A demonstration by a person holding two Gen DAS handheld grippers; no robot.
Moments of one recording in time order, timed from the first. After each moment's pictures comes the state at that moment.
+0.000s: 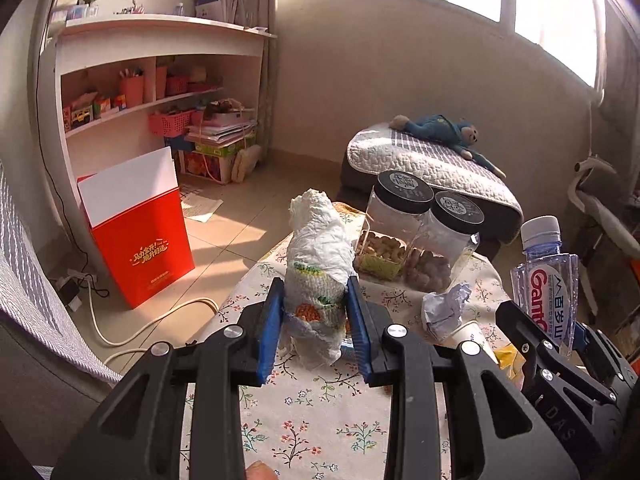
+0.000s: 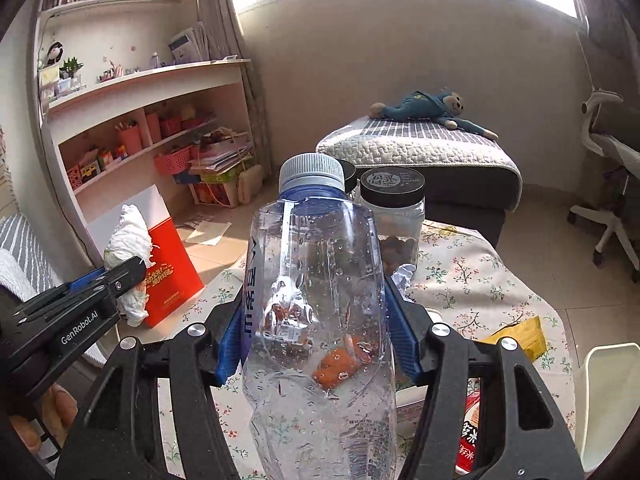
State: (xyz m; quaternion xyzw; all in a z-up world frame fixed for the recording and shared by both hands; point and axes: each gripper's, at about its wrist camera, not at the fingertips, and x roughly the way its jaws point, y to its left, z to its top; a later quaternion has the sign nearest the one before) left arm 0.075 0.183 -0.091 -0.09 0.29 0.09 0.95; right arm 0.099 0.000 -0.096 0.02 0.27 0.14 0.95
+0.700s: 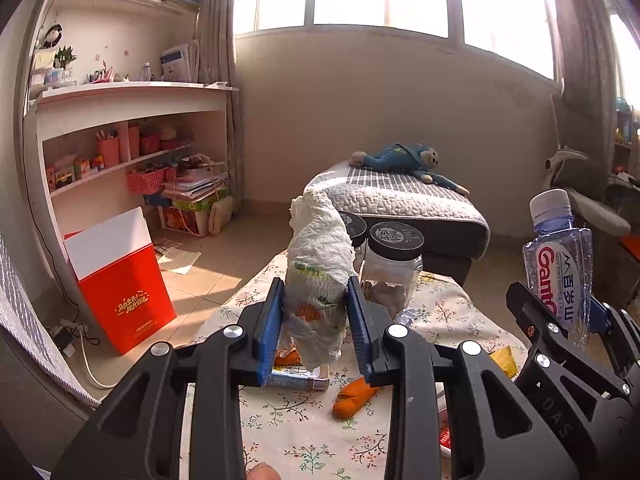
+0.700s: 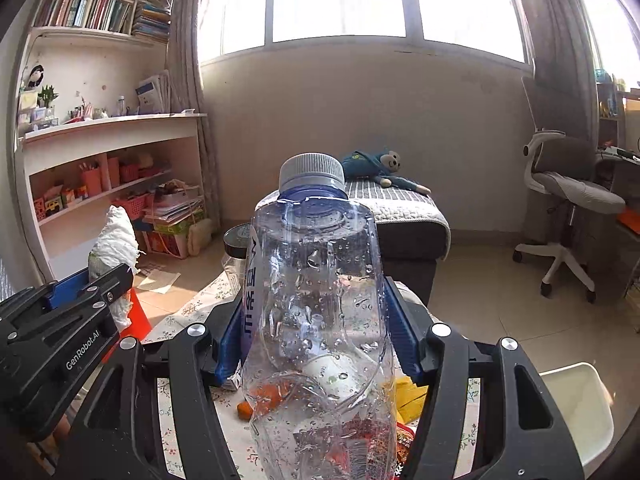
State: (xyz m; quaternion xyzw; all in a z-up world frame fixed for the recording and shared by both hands) left arm 0.063 0.102 -0.065 -0.04 0.22 0.06 0.97; right arm 0.074 -0.059 -0.070 0.00 0.17 0.04 0.98
